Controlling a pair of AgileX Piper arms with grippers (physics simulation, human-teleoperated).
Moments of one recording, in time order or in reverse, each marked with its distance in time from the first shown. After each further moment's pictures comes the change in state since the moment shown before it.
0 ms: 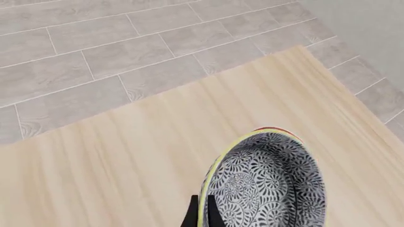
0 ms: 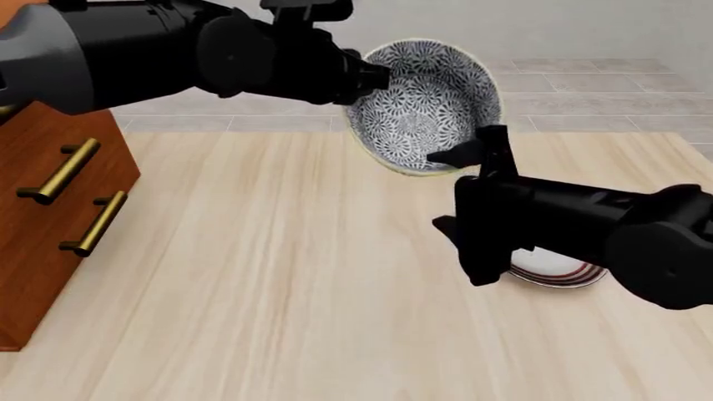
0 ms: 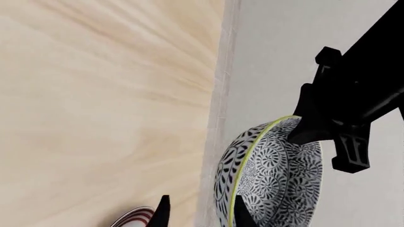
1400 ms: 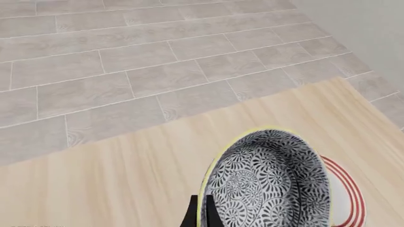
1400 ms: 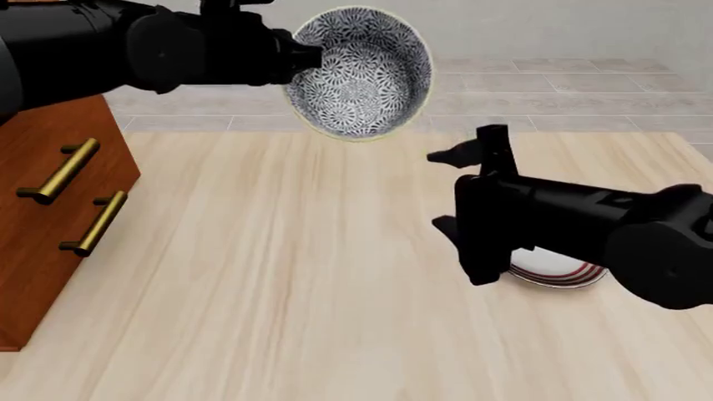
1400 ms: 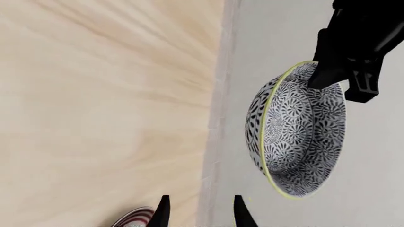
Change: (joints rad) left arm 0.164 -0.080 0.106 -0.120 0.049; right arm 0.000 0.000 0.000 0.000 0.001
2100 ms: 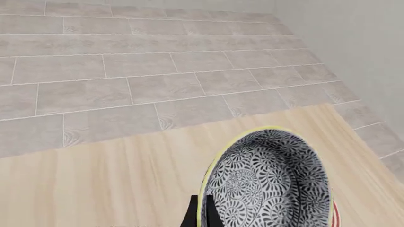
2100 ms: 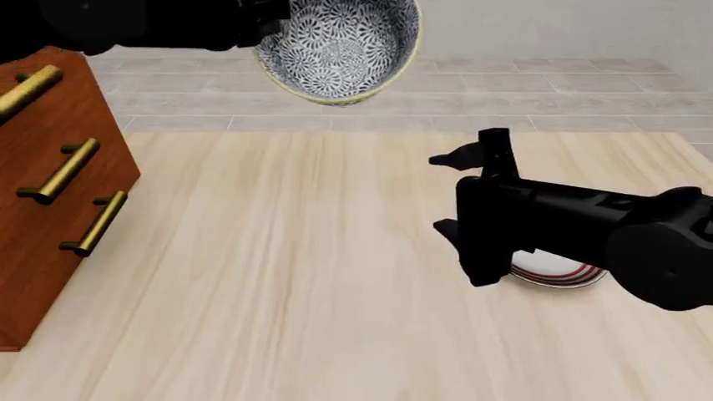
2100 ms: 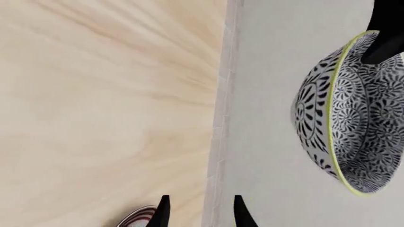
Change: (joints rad) left arm 0.024 -0.126 -0.016 0.089 -0.099; right arm -0.003 0.000 0.006 0.007 0.002
